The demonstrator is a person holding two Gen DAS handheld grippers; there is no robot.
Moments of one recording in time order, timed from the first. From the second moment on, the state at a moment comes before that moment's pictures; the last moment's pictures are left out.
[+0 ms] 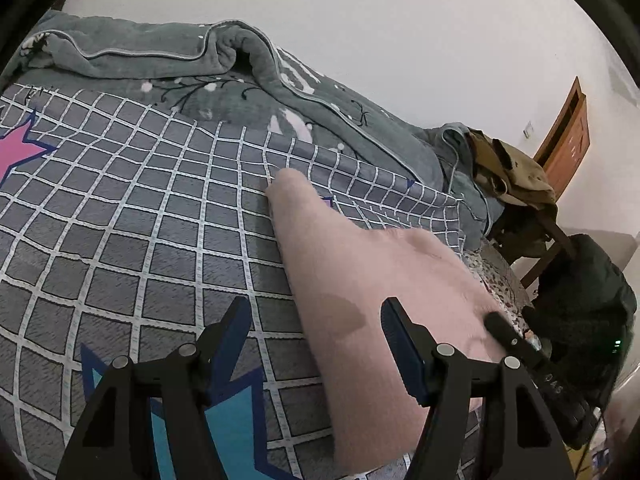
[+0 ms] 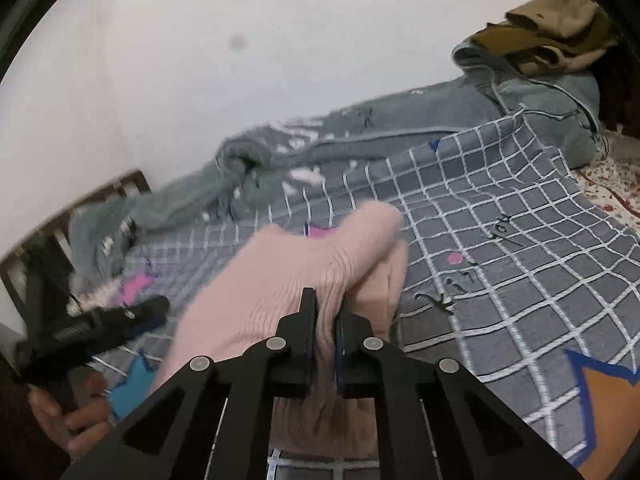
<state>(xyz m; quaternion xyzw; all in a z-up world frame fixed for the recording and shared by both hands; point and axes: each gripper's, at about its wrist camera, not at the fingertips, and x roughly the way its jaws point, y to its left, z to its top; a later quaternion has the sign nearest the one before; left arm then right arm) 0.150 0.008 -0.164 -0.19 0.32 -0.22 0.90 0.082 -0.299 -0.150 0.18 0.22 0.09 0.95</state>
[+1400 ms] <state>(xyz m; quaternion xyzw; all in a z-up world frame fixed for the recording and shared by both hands) 0.205 -0.041 -0.181 -0.19 0.41 -0.25 0.86 0.155 -0.303 -0.191 0.26 0.36 0.10 0.89</state>
